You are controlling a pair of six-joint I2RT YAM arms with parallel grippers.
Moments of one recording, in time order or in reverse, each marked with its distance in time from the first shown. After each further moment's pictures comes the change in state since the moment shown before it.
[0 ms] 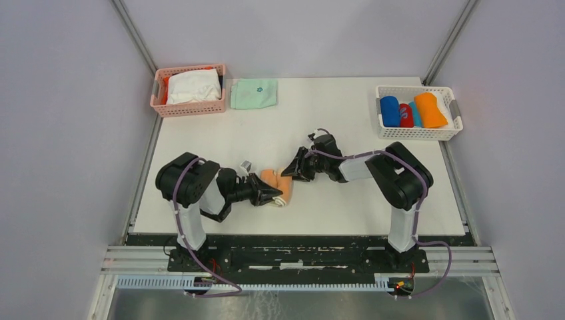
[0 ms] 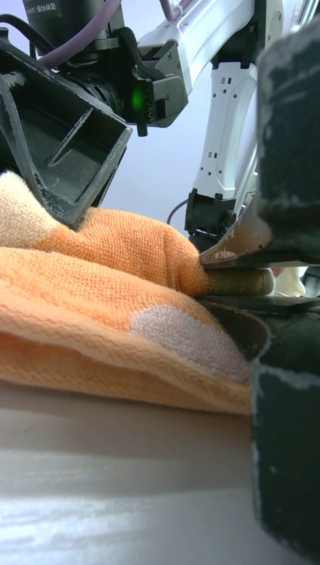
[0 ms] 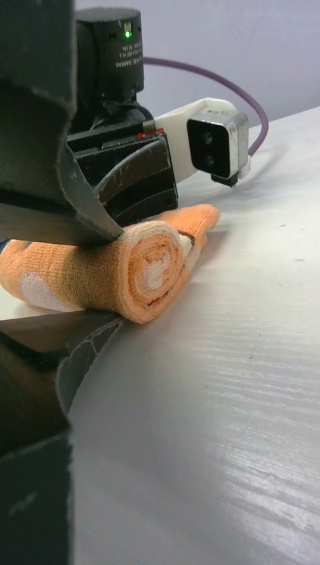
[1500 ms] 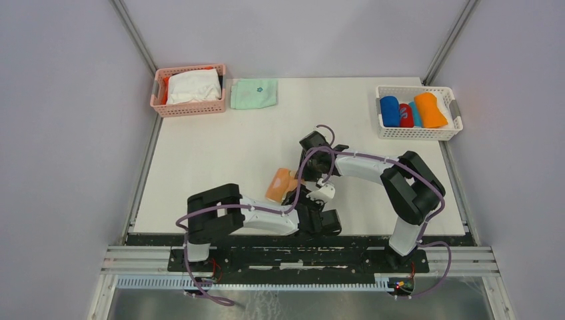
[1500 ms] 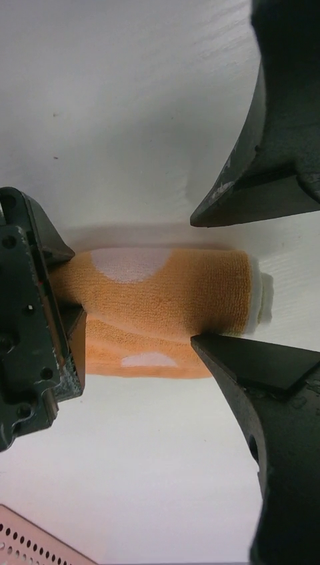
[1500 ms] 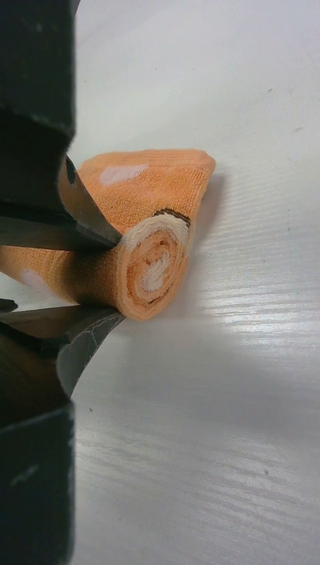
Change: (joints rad) left arm -0.983 -0.055 0.843 -1.695 -1.784 0.782; right arm 0.125 -0.149 0.201 -0.705 0.511 -0.105
